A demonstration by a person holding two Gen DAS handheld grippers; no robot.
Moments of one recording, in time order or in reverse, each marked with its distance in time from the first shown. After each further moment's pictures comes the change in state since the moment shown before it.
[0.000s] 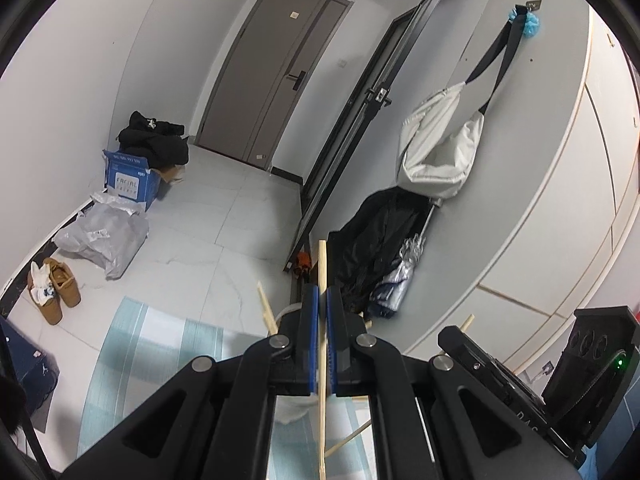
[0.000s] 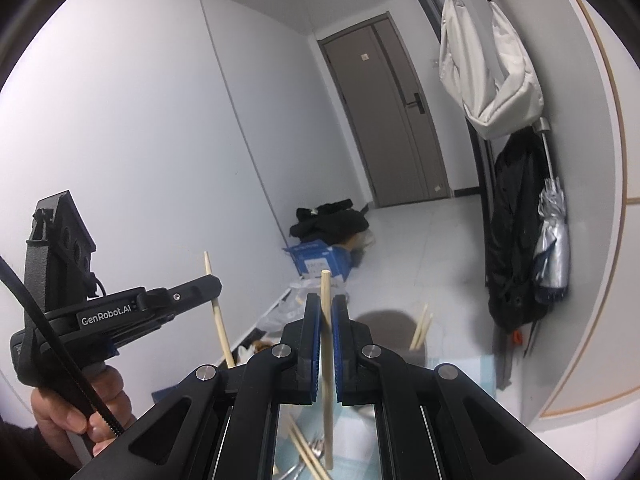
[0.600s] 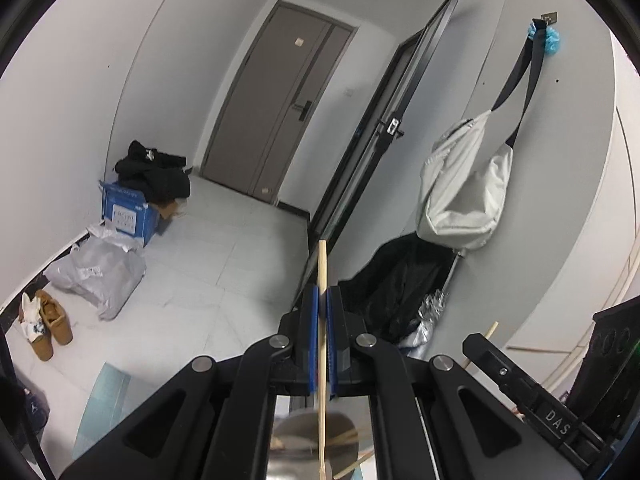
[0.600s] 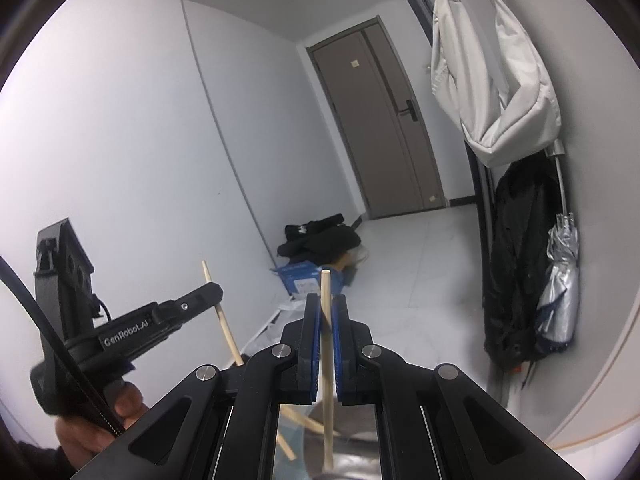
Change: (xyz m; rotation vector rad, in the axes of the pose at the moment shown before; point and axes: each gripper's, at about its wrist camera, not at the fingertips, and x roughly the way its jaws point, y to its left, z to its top) left arm 0.061 0.003 0.031 0.010 -0.132 0.047; right arm 0.067 -0.047 0.068 0.021 -0.026 -0.016
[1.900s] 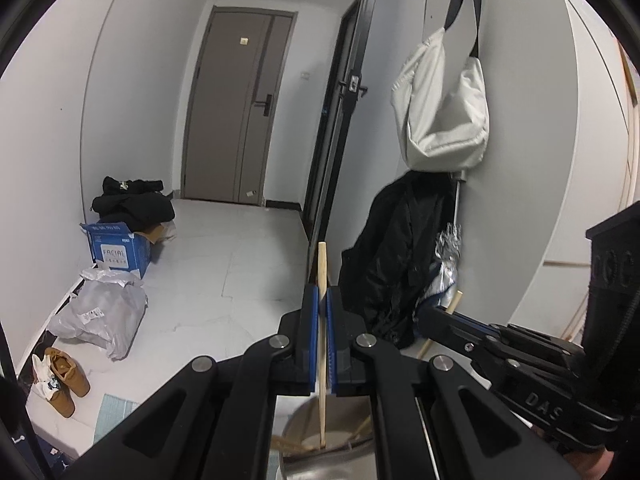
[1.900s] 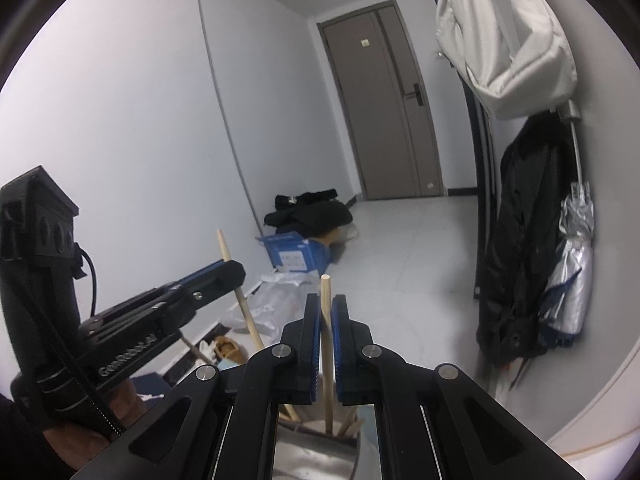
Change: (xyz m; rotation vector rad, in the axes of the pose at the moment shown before) left arm 0.034 -0.009 -0.044 0.270 0.065 -0.015; right arm 0.051 -0.025 -0.059 -0.091 0.077 -0.026
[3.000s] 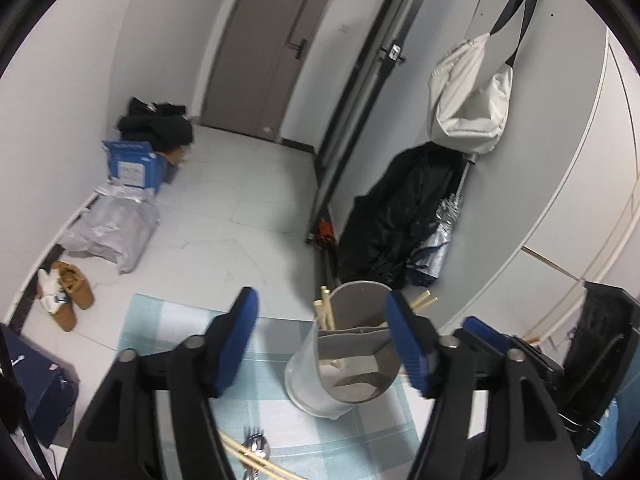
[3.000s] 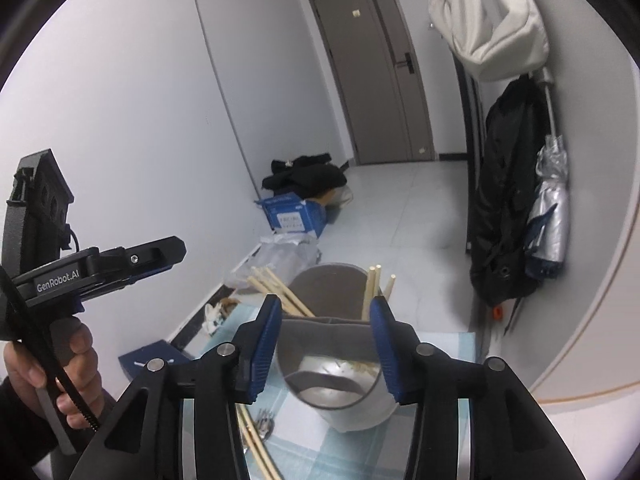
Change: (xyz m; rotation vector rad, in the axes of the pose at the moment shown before) left arm -0.073 0.018 -0.007 -0.192 0.186 0.017; right arm -0.058 0.034 -0.042 0.022 0.107 -0.036
